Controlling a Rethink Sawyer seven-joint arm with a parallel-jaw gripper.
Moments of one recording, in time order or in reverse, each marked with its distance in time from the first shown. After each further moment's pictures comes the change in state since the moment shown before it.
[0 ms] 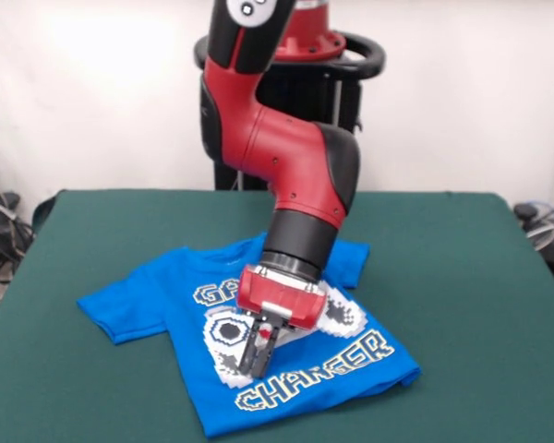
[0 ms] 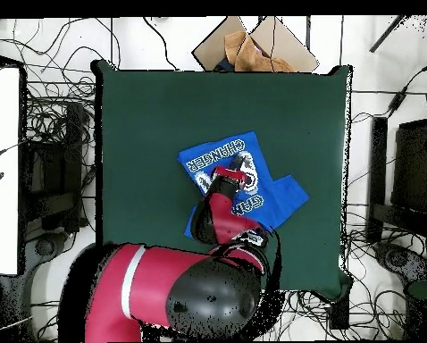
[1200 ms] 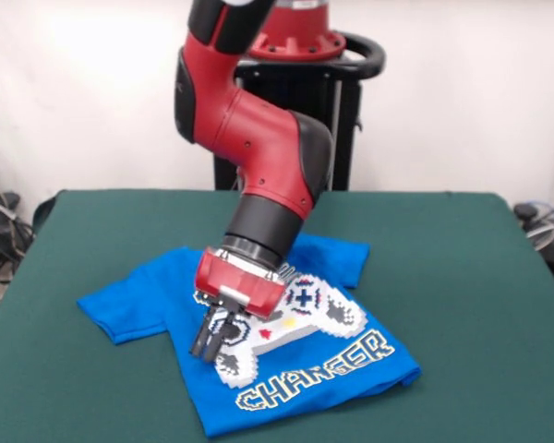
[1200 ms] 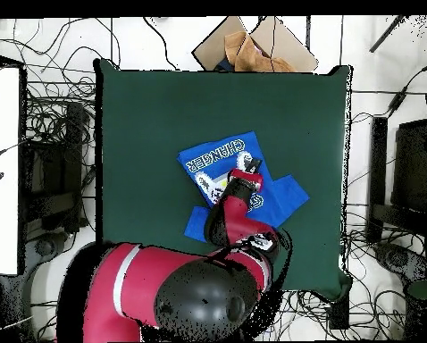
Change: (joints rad) arm 0.006 0.024 -0.108 -0.018 0.002 -0.005 0.000
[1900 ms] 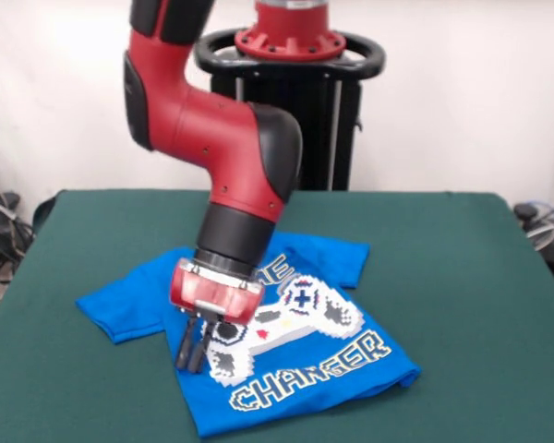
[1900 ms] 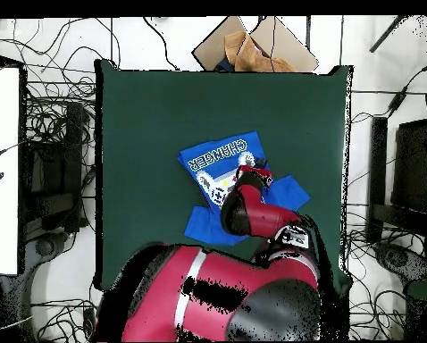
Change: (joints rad) arm -0.172 -0.131 0.137 -0.067 -0.220 0.383 0.000
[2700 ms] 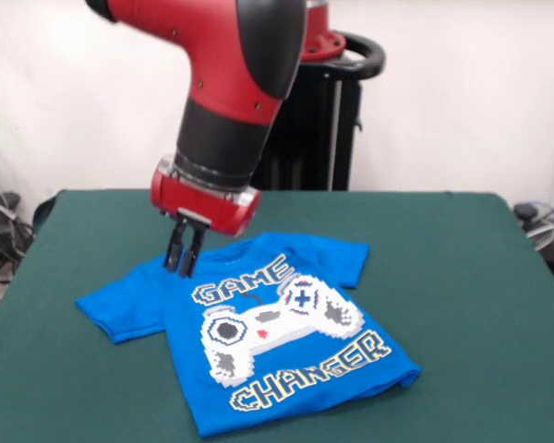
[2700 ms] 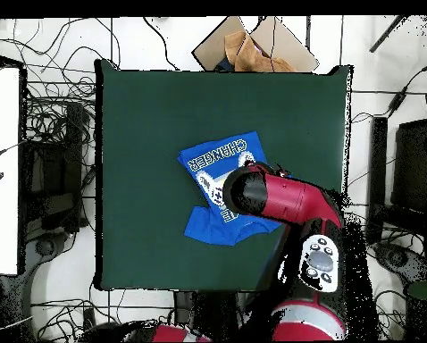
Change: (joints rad) arm 0.013 -0.330 0.011 -0.025 0.007 0.732 0.000
